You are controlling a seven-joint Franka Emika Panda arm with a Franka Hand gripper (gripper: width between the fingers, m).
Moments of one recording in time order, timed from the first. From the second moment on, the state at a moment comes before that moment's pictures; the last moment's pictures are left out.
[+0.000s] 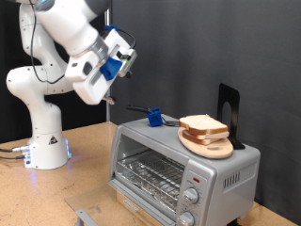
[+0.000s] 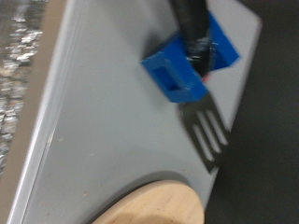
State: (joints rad) arm -0.10 -0.40 0.01 -2.37 0.63 1.89 0.12
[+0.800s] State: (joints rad) arm -0.05 -0.46 0.15 -2.35 0.46 2.04 -0.02
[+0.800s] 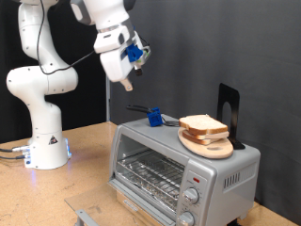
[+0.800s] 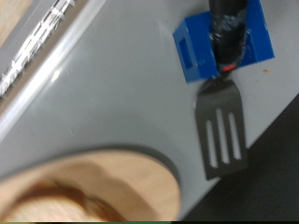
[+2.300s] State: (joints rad) arm -0.02 -0.65 0.28 -2.49 0.45 2.14 -0.01
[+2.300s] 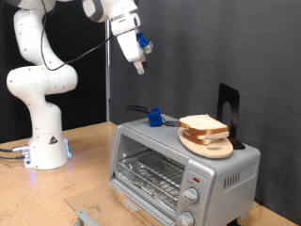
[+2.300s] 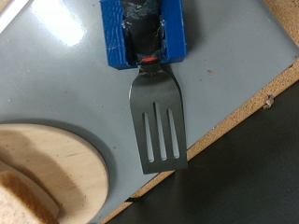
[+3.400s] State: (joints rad) arm -0.01 -0.54 0.38 -2.59 0.47 2.34 -0.04
